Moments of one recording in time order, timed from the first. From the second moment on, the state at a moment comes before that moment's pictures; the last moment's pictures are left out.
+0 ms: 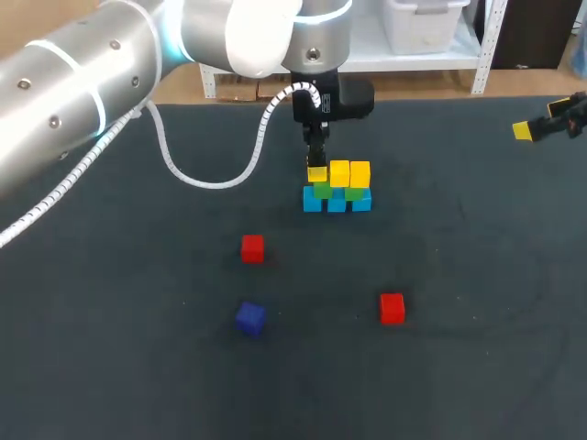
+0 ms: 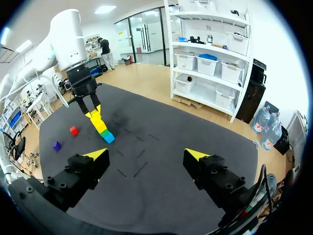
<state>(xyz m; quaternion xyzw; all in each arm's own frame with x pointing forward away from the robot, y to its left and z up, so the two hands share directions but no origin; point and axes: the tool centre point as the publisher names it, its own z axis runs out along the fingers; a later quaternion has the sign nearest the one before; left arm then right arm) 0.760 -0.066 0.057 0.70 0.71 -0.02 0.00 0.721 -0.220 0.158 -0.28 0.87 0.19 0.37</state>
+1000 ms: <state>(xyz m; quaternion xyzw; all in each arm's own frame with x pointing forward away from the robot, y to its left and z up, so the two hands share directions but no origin) 0.756 -0.069 0.057 0.71 0.70 -0.02 0.00 0.721 -0.220 0.158 -0.28 0.87 0.19 0.37</state>
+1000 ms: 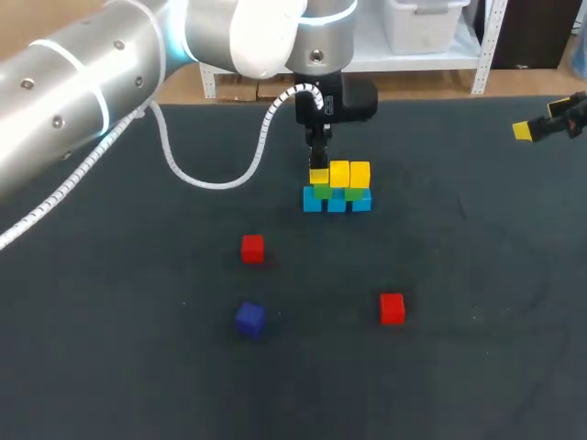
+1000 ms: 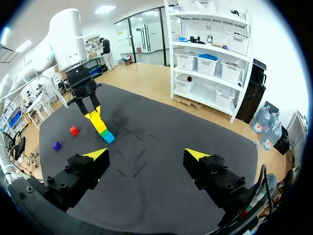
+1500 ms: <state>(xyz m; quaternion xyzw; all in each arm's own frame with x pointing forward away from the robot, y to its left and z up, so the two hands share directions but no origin) 0.754 -0.068 0.057 0.71 0.71 -0.02 -0.01 0.721 -0.220 0.158 -0.28 0.87 0.19 0.37</state>
